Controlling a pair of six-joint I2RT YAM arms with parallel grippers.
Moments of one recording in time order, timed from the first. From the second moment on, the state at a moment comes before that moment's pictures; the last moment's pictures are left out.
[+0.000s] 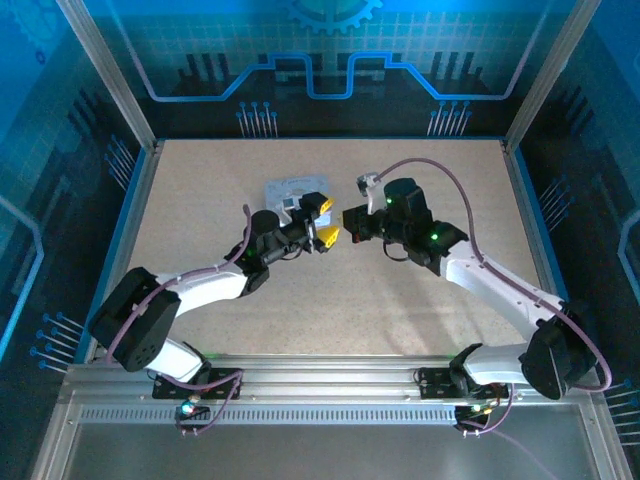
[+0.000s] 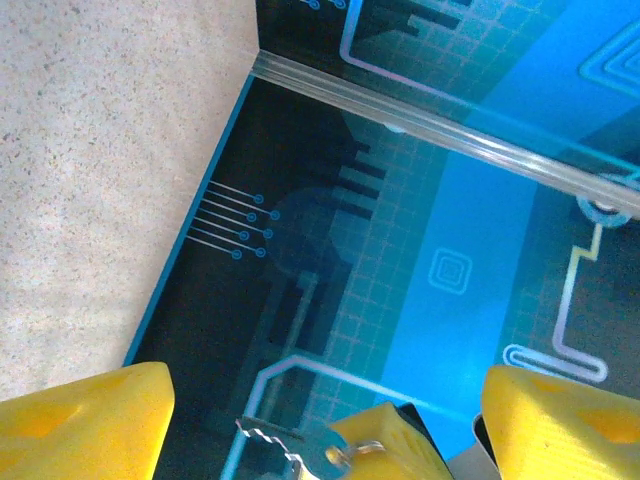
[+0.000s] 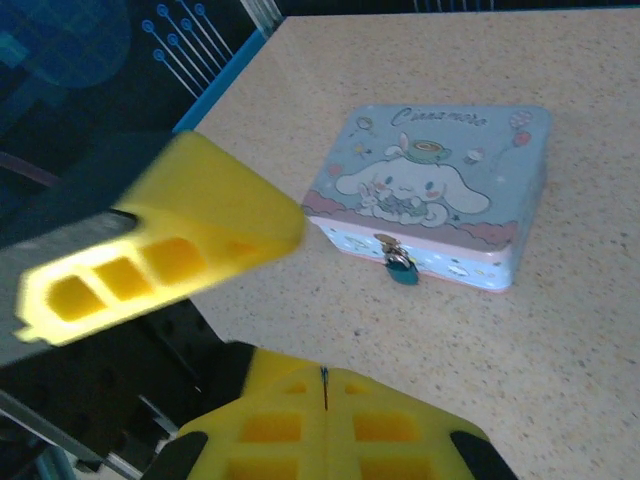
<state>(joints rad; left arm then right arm) -0.59 1.50 0.69 0.73 0.26 -1.90 0.59 1.31 1.03 -0.22 -0.24 0.35</state>
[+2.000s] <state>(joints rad) -0.63 1.56 0.66 0.85 0.15 -2.05 0.63 1.30 1.04 -0.23 -0.21 0.35</state>
